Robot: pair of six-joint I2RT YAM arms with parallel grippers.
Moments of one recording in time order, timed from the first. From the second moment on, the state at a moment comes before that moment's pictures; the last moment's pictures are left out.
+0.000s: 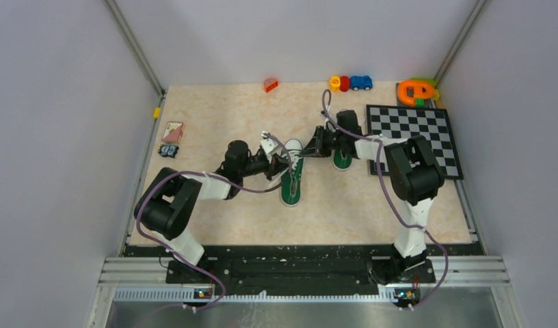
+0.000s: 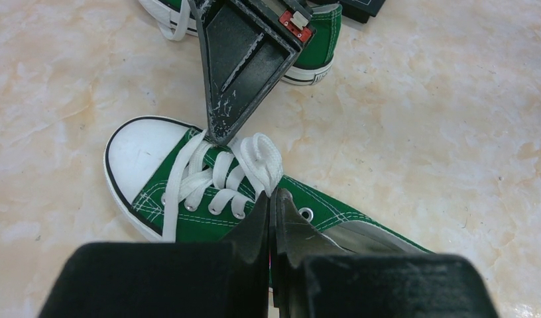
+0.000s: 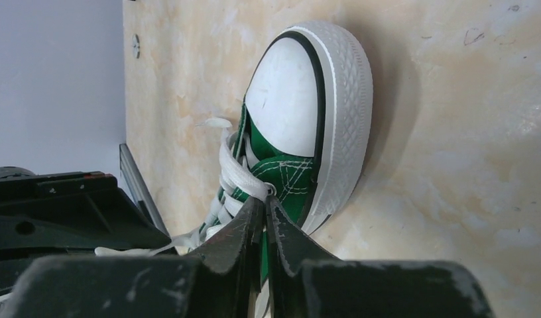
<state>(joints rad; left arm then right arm) -0.46 1.66 0.65 0.78 0.69 0.08 0.36 2.00 1.17 0.15 -0.73 0.62</state>
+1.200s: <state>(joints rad) -0.46 1.70 0.76 0.63 0.70 0.09 0.37 1.73 0.87 0.28 -0.74 0.53</state>
